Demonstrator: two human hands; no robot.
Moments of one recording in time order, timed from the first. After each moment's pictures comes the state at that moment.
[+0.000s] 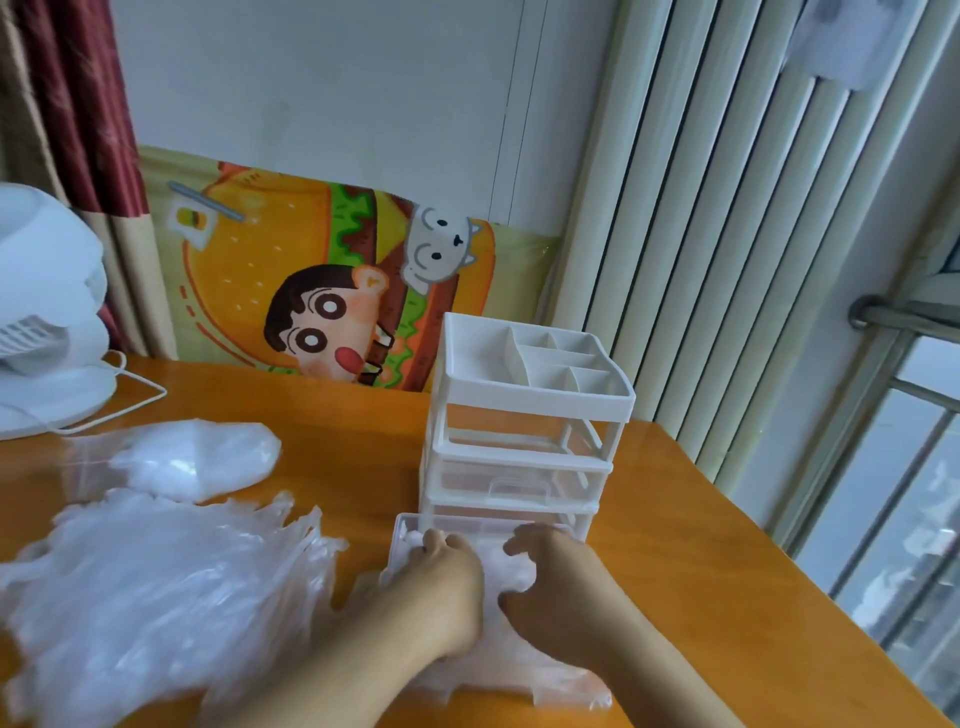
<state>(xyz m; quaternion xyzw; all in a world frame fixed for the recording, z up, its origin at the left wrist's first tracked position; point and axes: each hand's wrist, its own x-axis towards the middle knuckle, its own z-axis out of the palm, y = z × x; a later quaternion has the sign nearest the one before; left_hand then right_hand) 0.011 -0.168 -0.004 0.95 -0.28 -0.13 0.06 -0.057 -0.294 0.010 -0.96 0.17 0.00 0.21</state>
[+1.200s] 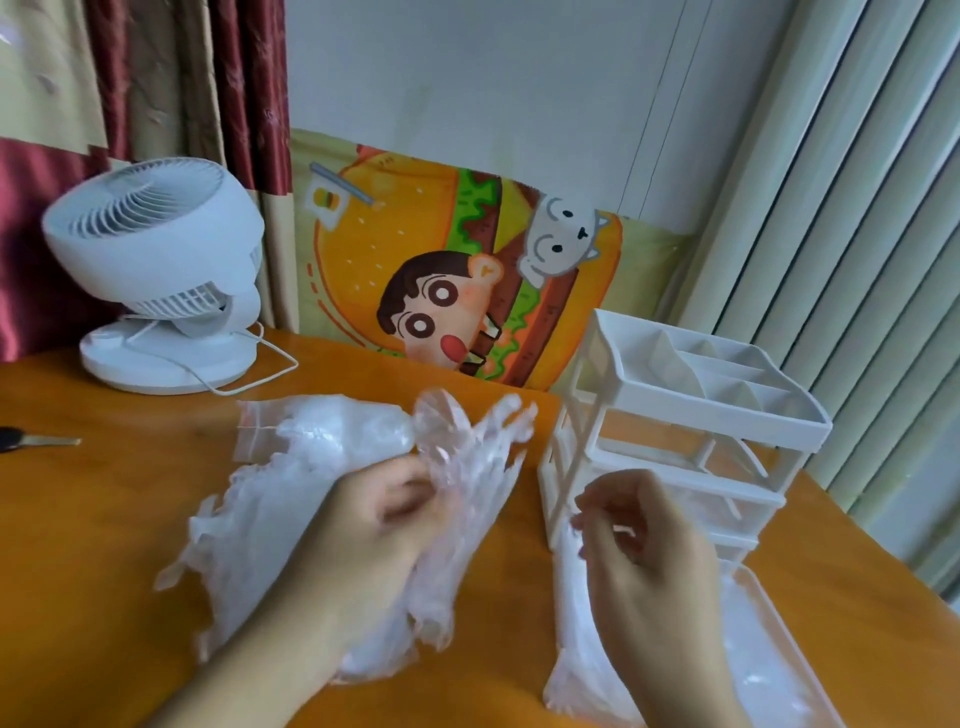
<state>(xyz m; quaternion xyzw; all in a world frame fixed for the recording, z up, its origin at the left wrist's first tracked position) 0.054 0.004 0.001 0.70 -0.18 -0.02 0.69 -0.014 -0.185 0.010 -0.82 0.11 -0.39 0.40</state>
